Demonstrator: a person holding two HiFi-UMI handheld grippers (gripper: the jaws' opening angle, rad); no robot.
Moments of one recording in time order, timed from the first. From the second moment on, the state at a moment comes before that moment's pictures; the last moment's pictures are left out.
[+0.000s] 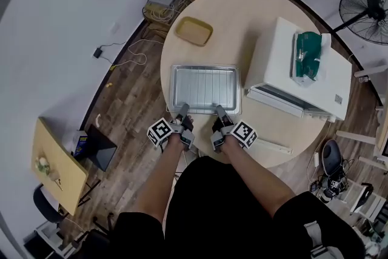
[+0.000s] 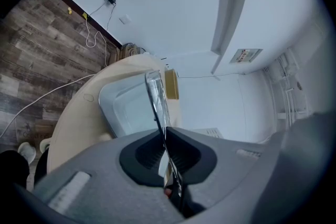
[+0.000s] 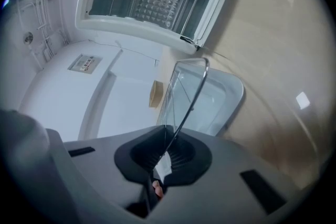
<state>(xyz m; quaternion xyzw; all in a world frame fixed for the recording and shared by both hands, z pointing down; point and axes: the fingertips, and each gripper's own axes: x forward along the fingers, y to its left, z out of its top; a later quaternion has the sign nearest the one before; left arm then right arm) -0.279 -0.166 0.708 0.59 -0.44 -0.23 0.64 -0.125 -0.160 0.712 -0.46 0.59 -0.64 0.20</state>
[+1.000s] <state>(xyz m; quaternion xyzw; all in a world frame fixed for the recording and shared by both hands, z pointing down) -0.277 -0.159 0.735 0.58 -0.45 -0.05 0.67 -0.126 -0.157 0.735 -0.48 0.50 -0.71 0.07</state>
